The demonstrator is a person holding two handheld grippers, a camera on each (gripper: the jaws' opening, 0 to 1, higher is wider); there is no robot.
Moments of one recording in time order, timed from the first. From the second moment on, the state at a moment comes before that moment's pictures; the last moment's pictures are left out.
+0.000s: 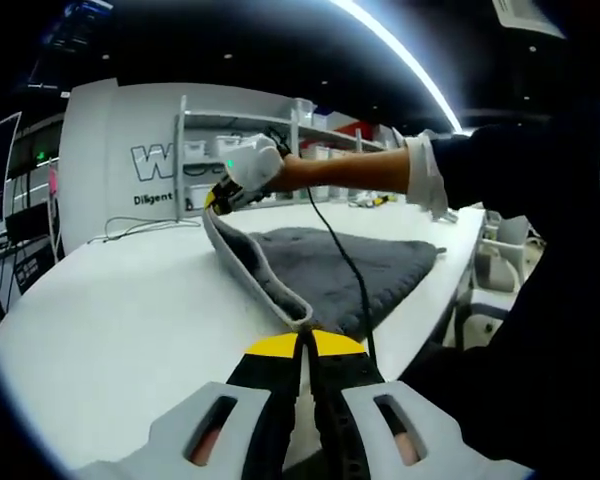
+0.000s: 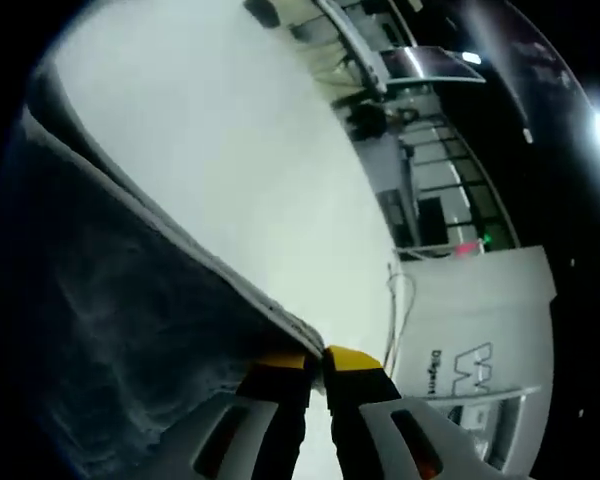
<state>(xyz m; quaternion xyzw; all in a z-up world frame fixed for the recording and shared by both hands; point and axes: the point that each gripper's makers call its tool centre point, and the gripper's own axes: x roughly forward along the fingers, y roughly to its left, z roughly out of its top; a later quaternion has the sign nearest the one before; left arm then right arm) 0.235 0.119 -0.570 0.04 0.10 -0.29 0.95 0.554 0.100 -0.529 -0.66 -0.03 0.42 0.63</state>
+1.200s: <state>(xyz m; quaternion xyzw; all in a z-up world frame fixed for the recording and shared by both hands) 0.235 0.120 -0.579 0.05 0.12 -0.29 0.95 0.572 0.111 -0.555 -0.64 0.01 0.41 0.65</state>
